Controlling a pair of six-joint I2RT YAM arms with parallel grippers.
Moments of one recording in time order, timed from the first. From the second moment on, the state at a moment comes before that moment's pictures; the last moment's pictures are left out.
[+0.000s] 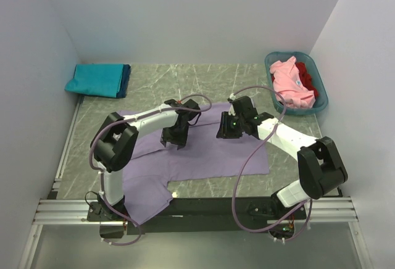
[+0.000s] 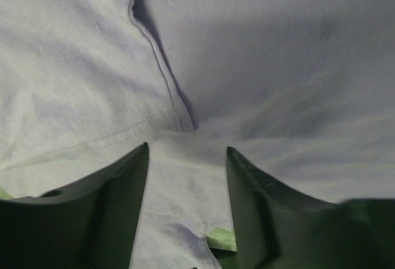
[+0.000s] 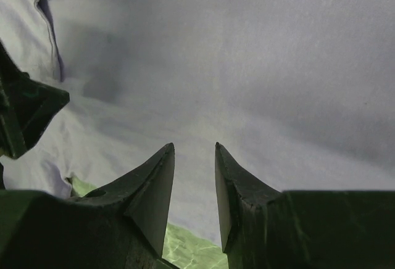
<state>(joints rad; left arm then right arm) -0.73 1.91 1.38 -0.98 -0.25 -0.59 0.47 1.48 0.90 -0.35 -0.23 0.49</state>
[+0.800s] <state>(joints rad) -0.17 1.15 0.76 -0.71 -0.15 -0.75 0.36 1.58 1.02 -0.34 -0.26 0.52</state>
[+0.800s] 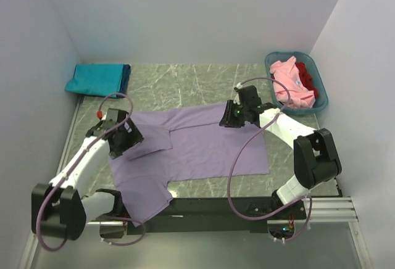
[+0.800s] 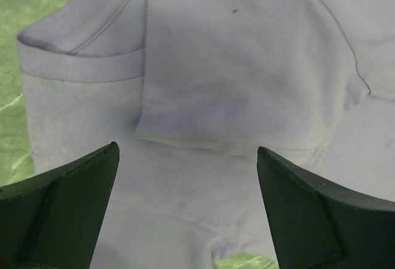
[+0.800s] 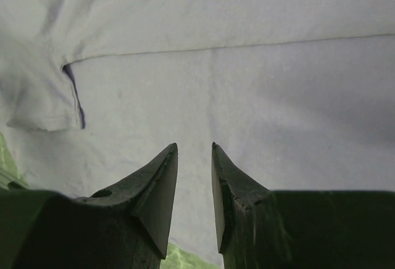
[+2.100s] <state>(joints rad) -0.07 1.08 0.64 -0.60 0.12 -0.85 0.36 1.58 0.97 -0.31 -0.32 0.51</state>
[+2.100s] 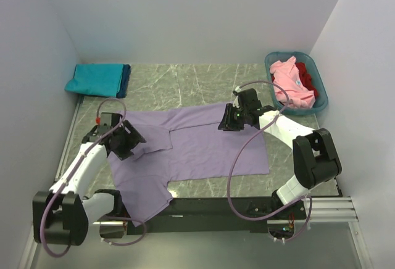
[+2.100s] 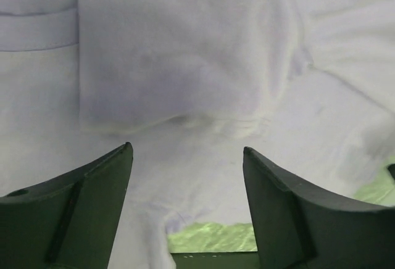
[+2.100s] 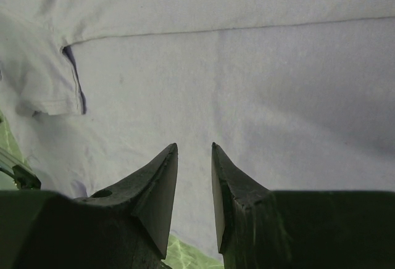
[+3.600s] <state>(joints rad) 0.02 1.07 0.53 -0.58 0.02 -0.93 0.74 2.09 1.34 -0.17 -0.60 0.83</state>
